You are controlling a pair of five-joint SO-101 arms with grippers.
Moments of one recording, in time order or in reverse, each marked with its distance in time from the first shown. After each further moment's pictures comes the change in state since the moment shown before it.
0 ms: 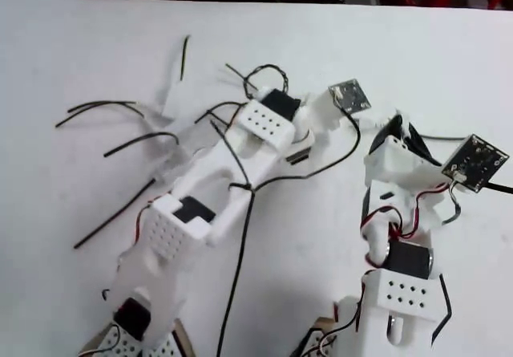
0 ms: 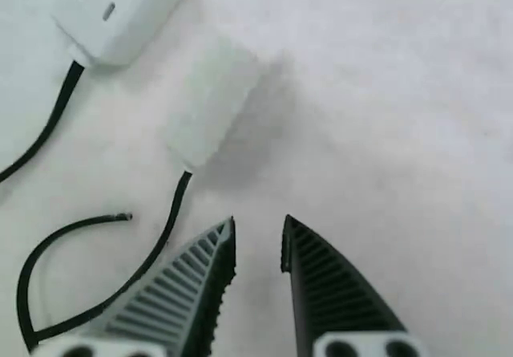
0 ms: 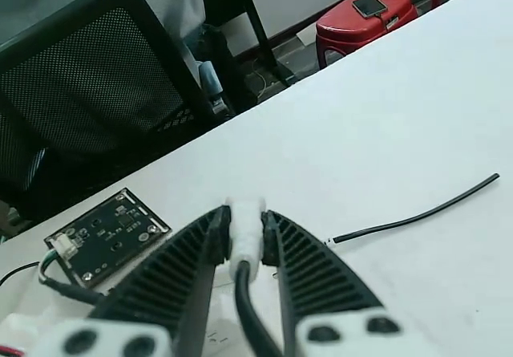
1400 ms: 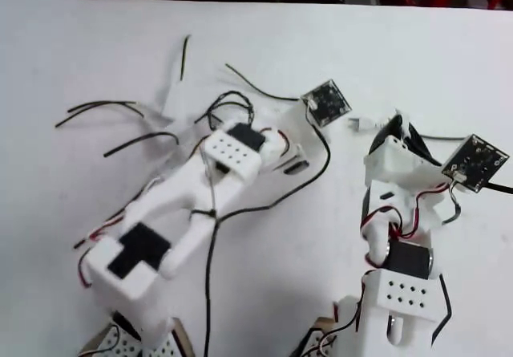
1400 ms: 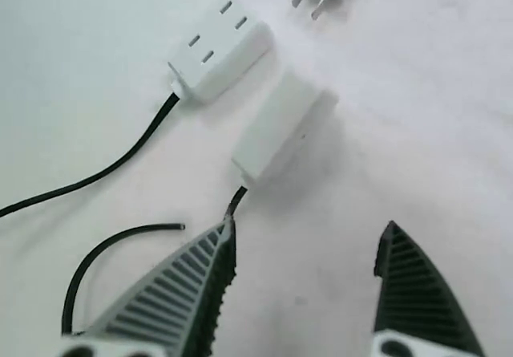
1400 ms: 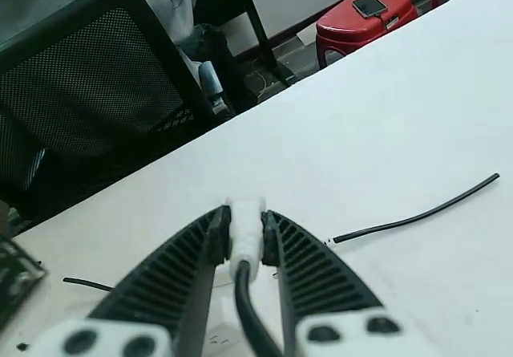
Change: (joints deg) left arm -1.1 -29.2 47.5 -38.2 2.8; right arm 0.0 0.0 0.0 0.0 0.0
